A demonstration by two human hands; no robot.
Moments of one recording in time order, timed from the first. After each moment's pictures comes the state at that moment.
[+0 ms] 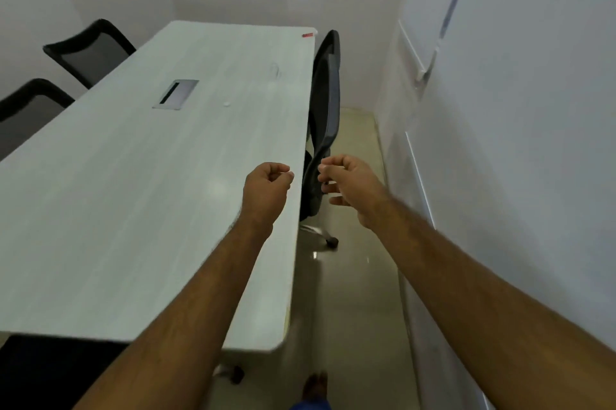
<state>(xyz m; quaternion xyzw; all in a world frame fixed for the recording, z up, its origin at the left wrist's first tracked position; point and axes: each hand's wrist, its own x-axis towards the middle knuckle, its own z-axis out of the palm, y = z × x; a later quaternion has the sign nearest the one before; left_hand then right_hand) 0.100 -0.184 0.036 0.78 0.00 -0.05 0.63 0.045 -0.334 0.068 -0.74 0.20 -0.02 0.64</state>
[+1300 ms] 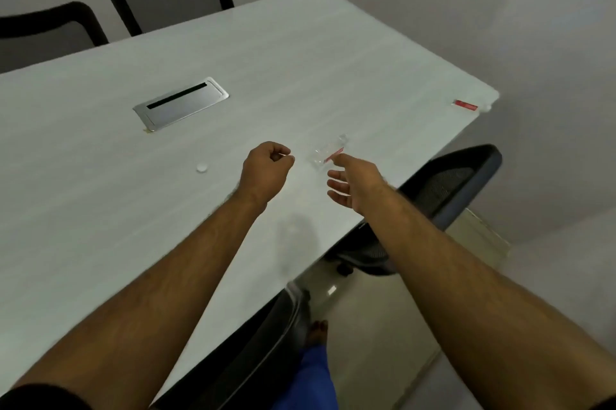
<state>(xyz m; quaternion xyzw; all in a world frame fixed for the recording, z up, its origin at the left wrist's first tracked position) 0.863 -0.448 -0.052 0.74 0.30 0.12 0.59 0.927 -0.607 -0.018 -0.68 0.18 0.33 0.63</state>
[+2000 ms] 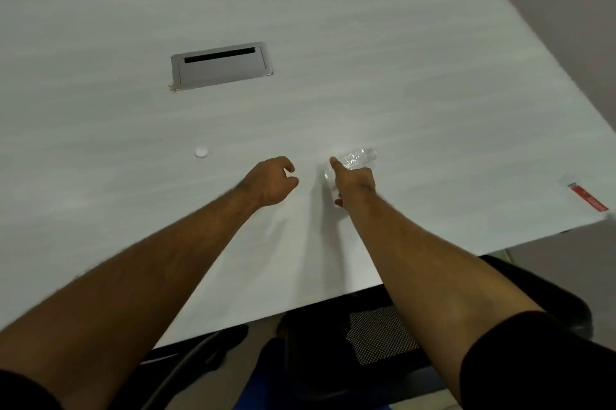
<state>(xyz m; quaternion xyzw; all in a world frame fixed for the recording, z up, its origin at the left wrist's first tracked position) 0.995 -0.418 -0.128 0.79 0.45 -0.05 0.41 1.144 -0.520 -0.168 -0.83 0.07 0.36 0.41</state>
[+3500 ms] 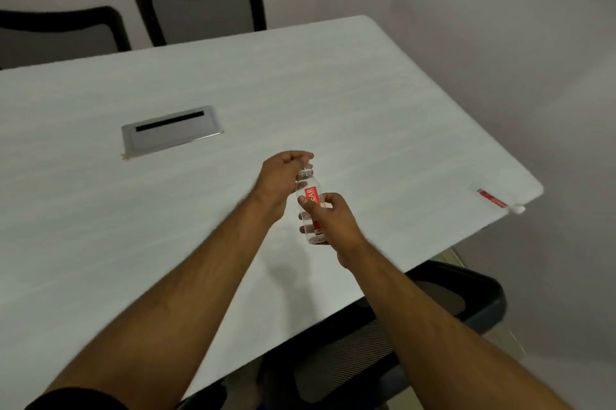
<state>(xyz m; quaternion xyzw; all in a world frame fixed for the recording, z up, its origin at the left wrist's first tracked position) 1.089 -0.463 -0.030 0.53 0.37 0.15 0.75 1.119 -0.601 -0.043 -0.73 -0.07 0.41 0.55</state>
